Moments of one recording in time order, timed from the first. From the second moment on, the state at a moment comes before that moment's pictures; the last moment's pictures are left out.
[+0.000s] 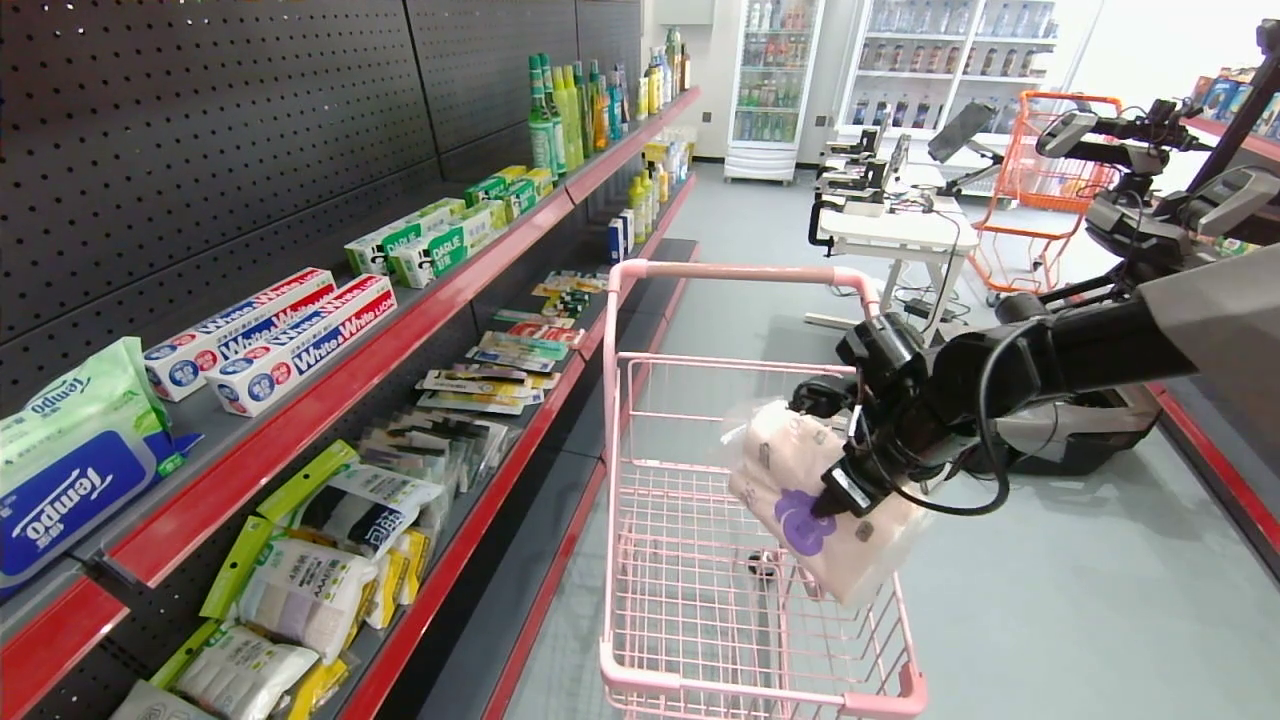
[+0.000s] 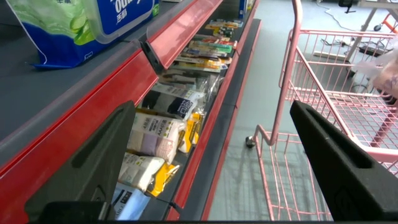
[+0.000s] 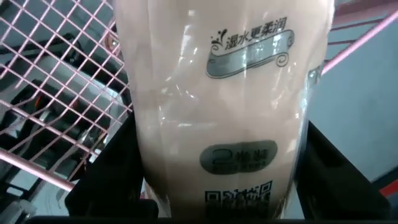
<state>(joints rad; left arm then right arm) 0.00 0.00 0.00 0.00 0.03 0.00 0.31 2.14 -1.40 0.39 -0.05 -0.34</state>
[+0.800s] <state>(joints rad) 0.00 0.00 0.00 0.00 0.03 0.00 0.27 1.73 -1.28 0.22 -0.08 -0.33</state>
